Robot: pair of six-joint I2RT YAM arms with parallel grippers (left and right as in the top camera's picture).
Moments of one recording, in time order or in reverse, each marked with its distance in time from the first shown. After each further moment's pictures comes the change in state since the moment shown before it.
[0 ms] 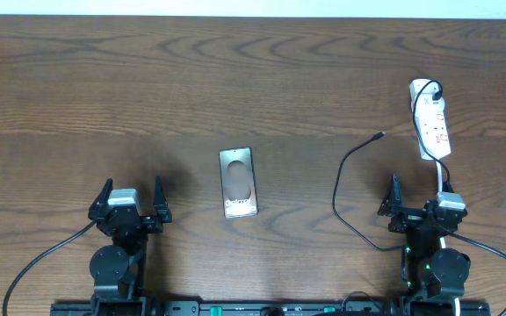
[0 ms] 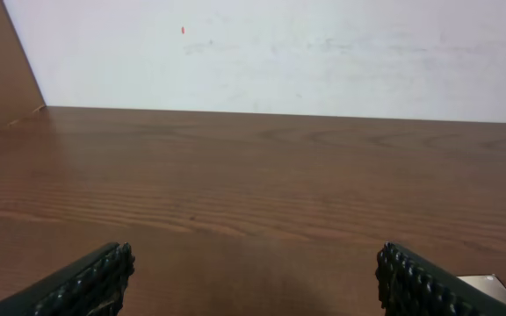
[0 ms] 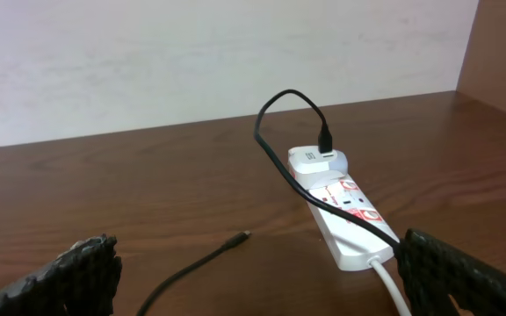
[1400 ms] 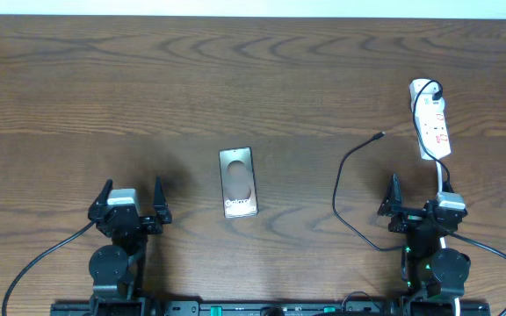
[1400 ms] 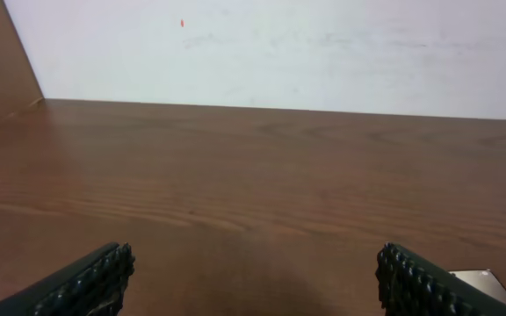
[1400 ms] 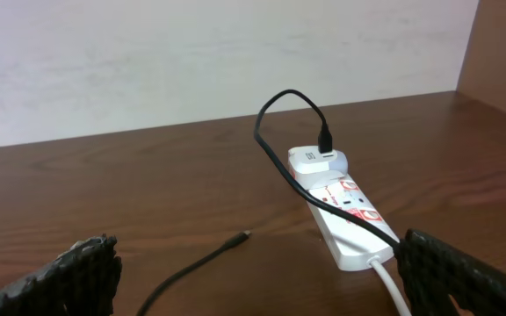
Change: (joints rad) left arm 0.000 0.000 0.018 -0.031 0.003 -0.012; right arm 0.000 0.000 0.000 0.000 0.000 0.000
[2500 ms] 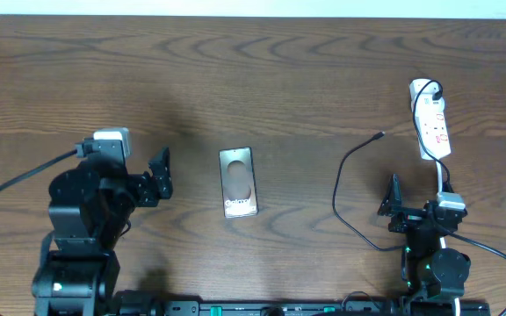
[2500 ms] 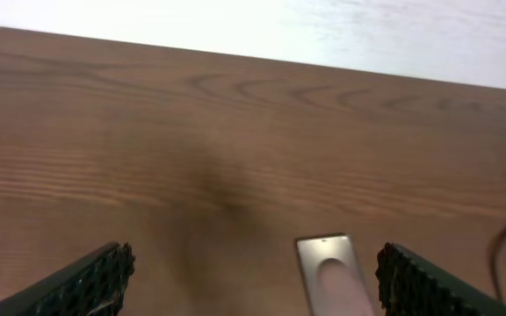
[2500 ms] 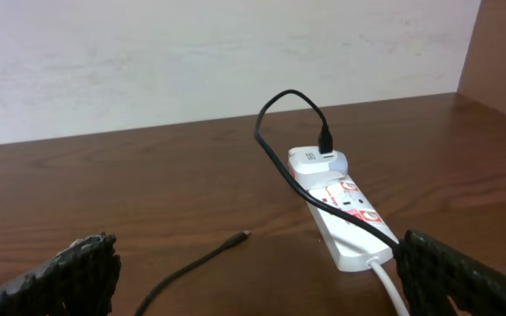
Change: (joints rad) left arm -0.030 0.681 0.795 -0.484 0.188 -0.117; right arm 0.000 0.000 0.000 0.000 0.000 0.000
